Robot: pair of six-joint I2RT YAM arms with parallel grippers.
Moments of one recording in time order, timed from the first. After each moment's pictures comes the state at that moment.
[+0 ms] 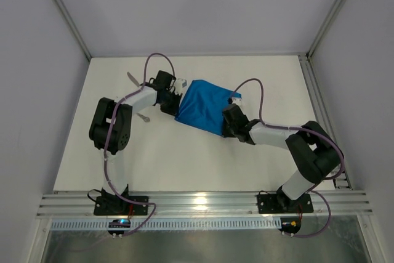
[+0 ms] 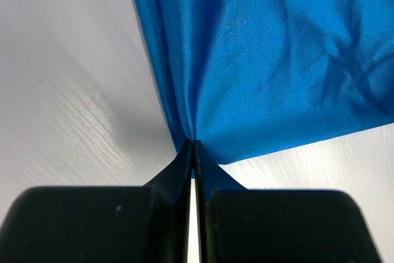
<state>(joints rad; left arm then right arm) -0.36 2.01 1.39 -0.49 0.29 0.03 0.63 1.62 0.77 -0.02 0.21 0.60</state>
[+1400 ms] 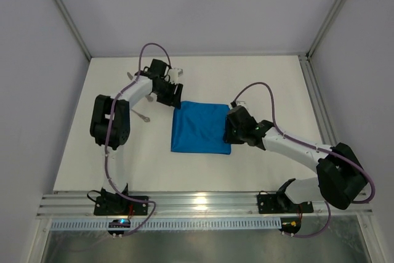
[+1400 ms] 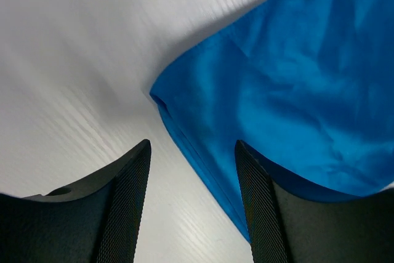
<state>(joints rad) -0.30 2.04 1.57 -0.65 0.38 0.08 0.68 1.36 0.80 -0.35 0.14 0.62</state>
